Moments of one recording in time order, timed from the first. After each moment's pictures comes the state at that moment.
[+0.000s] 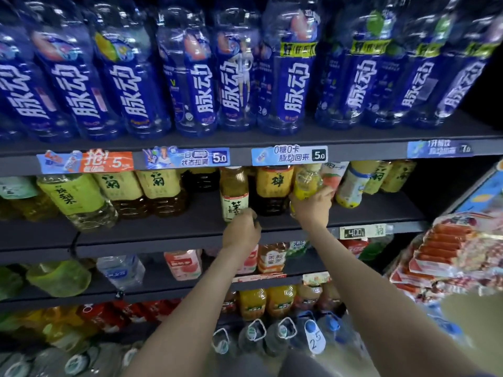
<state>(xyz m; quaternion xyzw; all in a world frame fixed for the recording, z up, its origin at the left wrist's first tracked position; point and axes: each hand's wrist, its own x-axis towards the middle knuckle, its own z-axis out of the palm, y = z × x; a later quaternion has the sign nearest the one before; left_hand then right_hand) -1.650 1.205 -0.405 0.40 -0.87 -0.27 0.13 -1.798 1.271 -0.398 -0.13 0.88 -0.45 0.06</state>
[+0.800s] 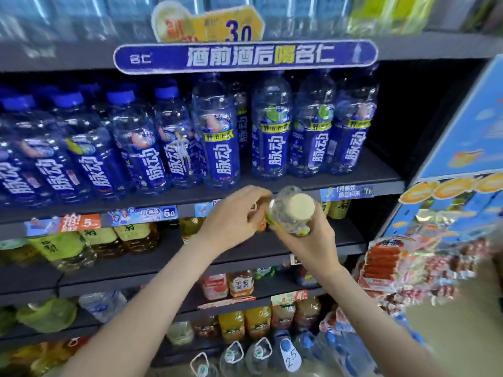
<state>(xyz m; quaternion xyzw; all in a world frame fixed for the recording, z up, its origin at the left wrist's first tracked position) -1.682 1.287 -0.195 0.11 -0.93 -0.20 0.27 -1.786 1.423 -0.245 -0.39 0.71 -0.59 -0.02</state>
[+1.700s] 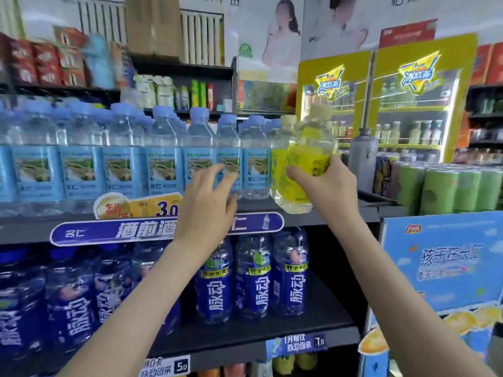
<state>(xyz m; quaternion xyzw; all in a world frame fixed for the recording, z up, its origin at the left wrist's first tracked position) -1.810 1.293 0.016 0.18 -0.83 0.10 0.52 -1.943 1.440 0.059 -0.36 0.70 -0.59 -0.18</state>
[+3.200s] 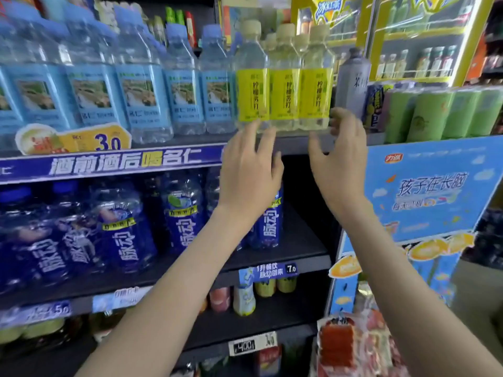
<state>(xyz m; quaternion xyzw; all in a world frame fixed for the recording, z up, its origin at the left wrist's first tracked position) -1.902 1.382 -0.027 0.11 -0.82 0.06 0.56 -2.002 1.481 -0.015 -0.36 0.68 -0.52 -0.36</state>
